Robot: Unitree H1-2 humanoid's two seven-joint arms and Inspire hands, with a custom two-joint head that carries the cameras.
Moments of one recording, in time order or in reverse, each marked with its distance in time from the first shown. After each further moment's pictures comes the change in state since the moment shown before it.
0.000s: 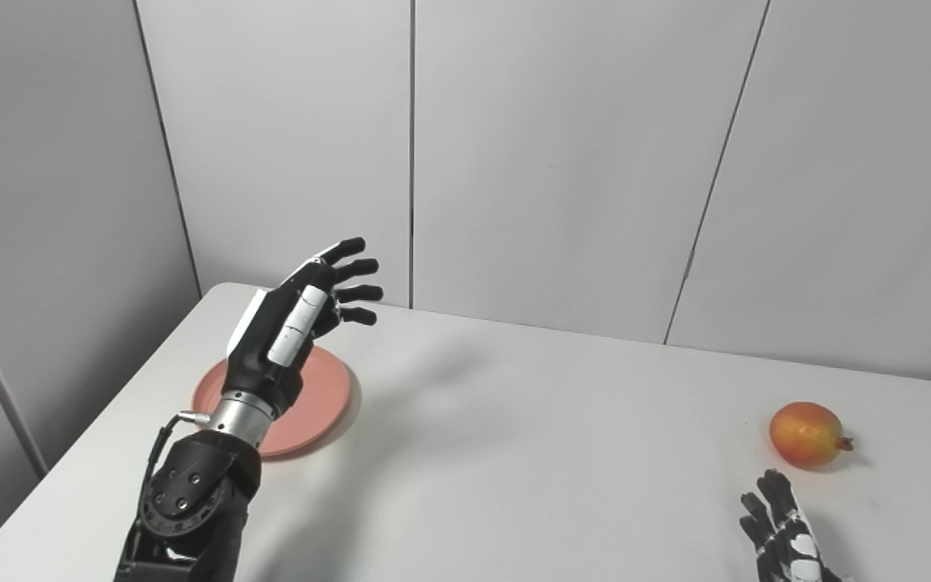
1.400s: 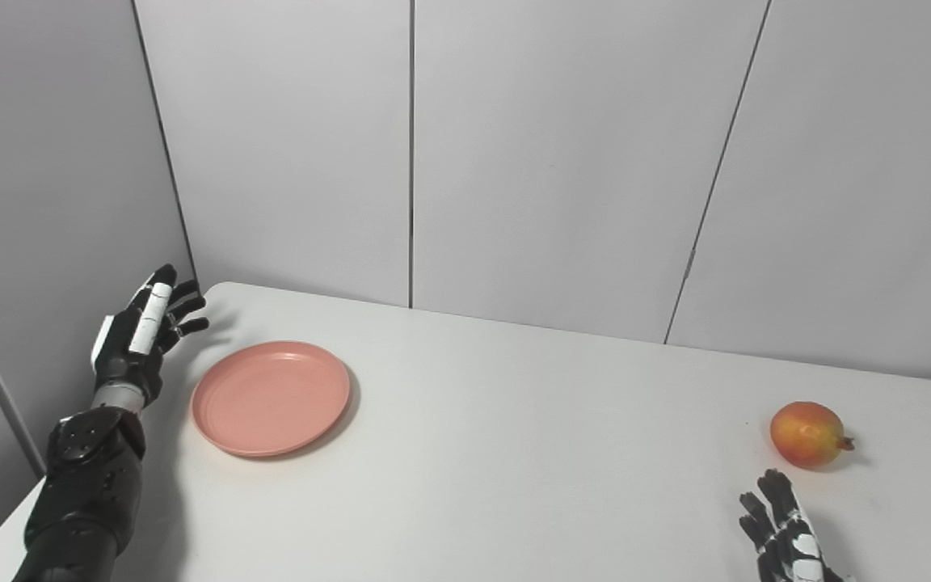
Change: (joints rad) left arm -0.298 0.248 0.153 1.205 -0.044 -0.509 -0.078; right arm 0.005 -0.002 -0.002 -0.006 0.005 0.000 -0.001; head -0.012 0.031
